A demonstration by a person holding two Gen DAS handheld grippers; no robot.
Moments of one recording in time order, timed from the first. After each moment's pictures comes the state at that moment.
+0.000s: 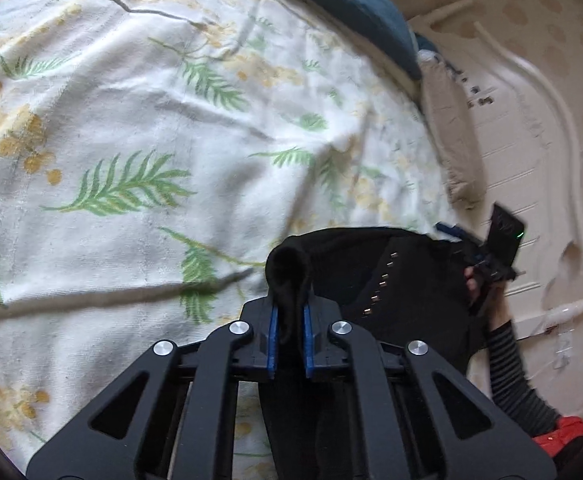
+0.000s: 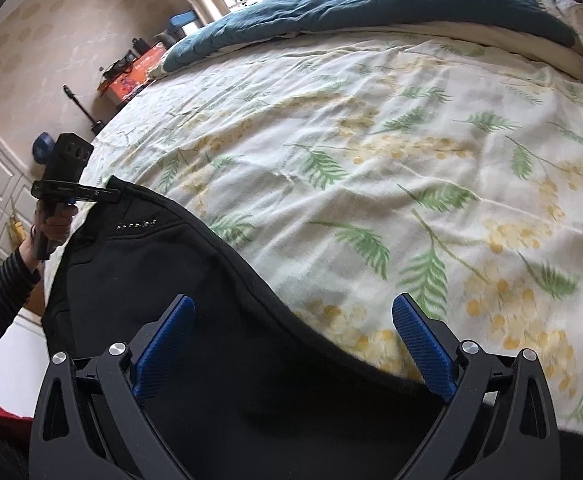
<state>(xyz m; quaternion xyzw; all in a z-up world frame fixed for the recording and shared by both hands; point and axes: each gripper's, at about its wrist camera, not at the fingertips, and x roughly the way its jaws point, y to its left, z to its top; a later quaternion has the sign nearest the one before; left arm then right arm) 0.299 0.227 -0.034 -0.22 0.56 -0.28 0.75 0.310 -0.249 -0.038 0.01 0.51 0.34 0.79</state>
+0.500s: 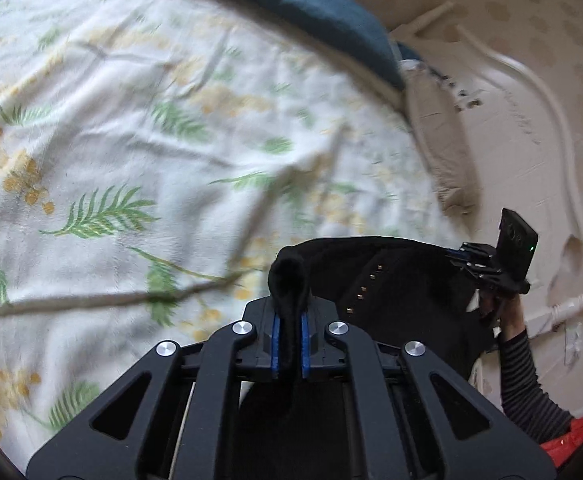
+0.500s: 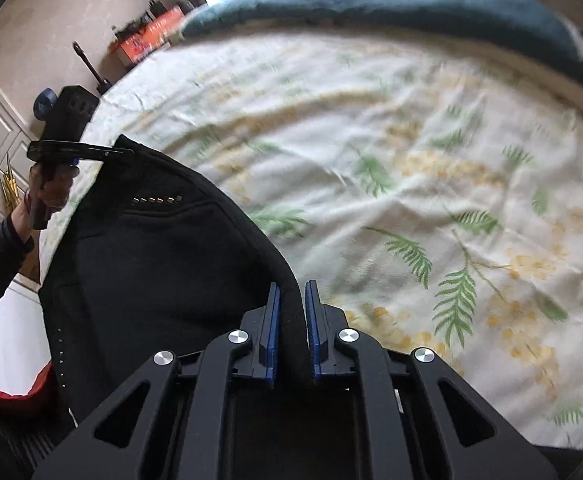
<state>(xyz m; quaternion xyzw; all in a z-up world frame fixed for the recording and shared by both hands) 0.283 0.219 0.004 -0.21 0.51 -0.29 0.79 0.262 -0.217 0.006 -0.07 0.48 0.33 0.81</state>
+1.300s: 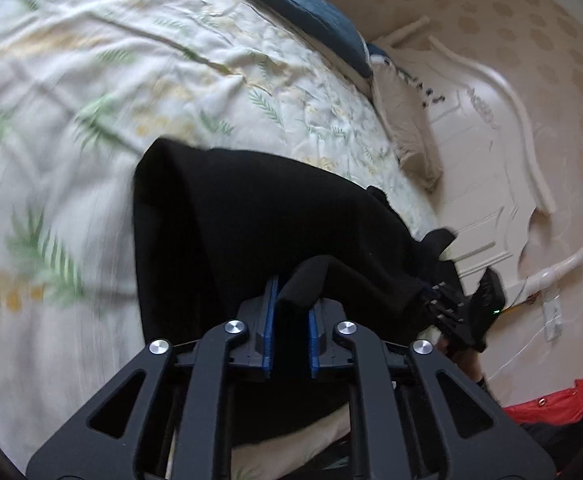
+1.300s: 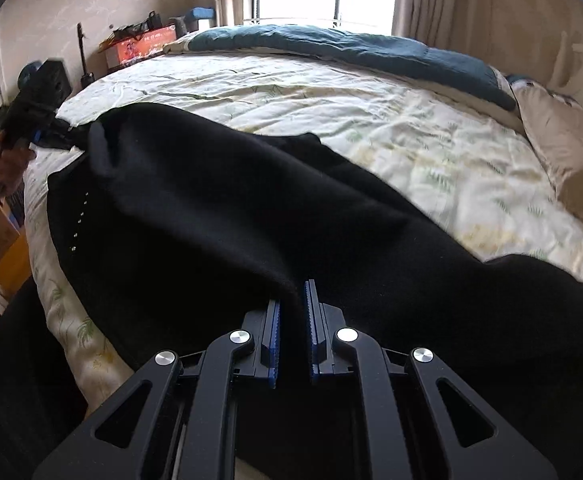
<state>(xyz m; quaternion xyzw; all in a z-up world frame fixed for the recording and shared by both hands) 0.059 0.238 -0.023 -0.29 0.47 -0.29 0.78 0.019 -0.215 -0.035 -0.11 0.41 0.23 0.88</state>
